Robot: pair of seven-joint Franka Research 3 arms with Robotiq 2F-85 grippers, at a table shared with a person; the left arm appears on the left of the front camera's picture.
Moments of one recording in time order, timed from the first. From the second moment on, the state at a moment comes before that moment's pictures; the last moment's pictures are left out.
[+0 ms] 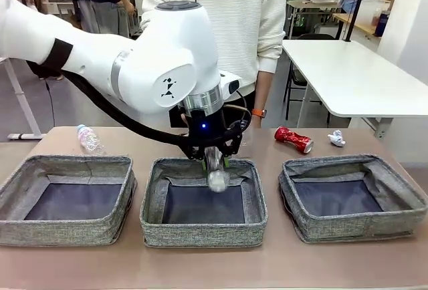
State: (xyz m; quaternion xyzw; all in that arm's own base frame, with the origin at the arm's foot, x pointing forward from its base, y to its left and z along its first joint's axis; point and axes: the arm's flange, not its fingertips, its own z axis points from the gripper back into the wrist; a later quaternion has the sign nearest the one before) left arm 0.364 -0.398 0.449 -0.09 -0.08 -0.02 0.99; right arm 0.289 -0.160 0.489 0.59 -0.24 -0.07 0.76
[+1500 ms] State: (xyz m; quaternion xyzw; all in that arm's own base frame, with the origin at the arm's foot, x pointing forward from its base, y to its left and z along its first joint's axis) left arm 0.286 0.073 0.564 -0.50 -0.13 -0.10 0.85; right arm 0.290 -0.160 0.489 0.59 -0.24 -0.07 0.76
